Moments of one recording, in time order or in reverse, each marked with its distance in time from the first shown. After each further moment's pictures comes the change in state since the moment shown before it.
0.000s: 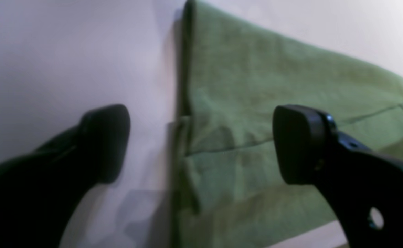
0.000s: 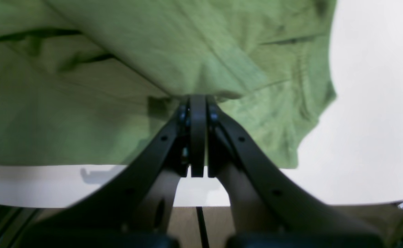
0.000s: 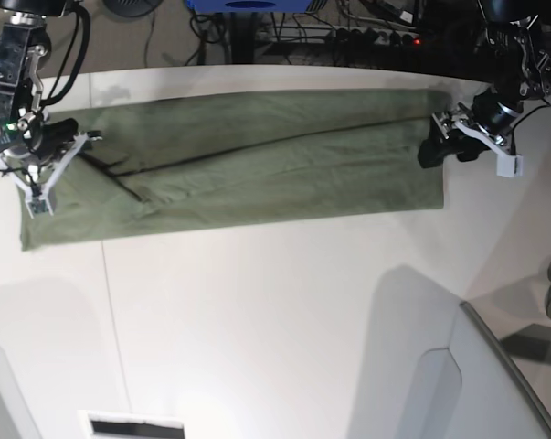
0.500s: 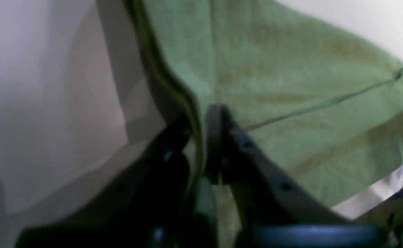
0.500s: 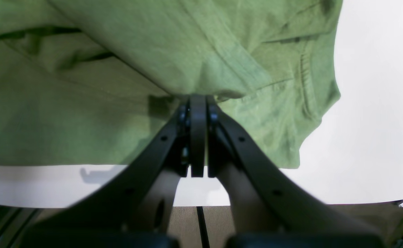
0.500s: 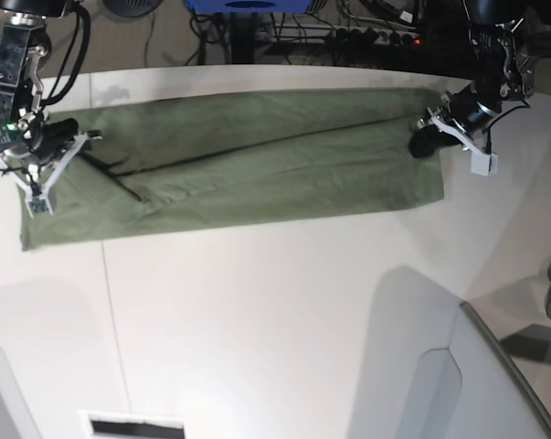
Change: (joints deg) left arm -1.9 2.2 1.7 -1.6 2.4 -0.2 2.1; right arm 0.0 0.1 -0.1 -0.2 -0.2 -0.1 0.0
